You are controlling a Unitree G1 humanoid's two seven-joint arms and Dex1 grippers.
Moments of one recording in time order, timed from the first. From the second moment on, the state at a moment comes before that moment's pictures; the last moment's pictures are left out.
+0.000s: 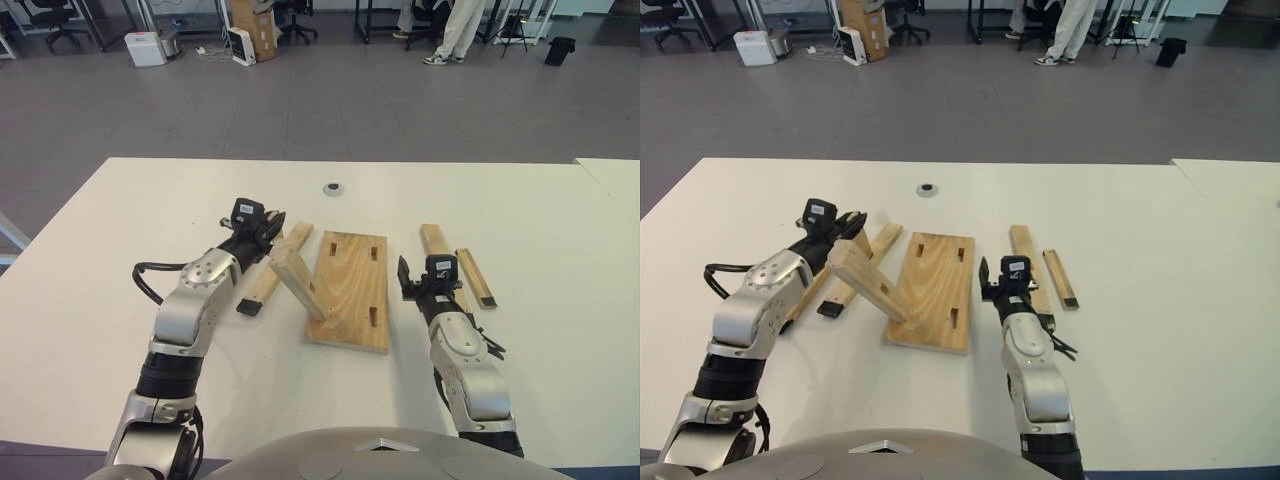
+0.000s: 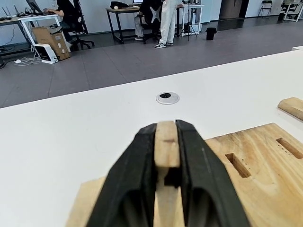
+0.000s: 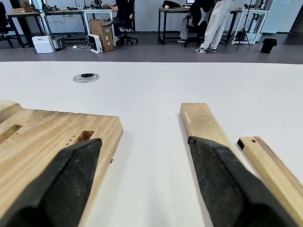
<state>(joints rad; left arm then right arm) -0.17 0.31 -0.08 -0.09 -0.30 0.58 -0.27 0.16 0.03 0.10 -0.28 0.00 0.38 -0.02</state>
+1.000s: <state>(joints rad) -0.05 0.45 -0.08 -0.27 -0.25 0.79 -0.41 0.21 0.07 0.05 -0.25 -0.04 0.30 -0.14</state>
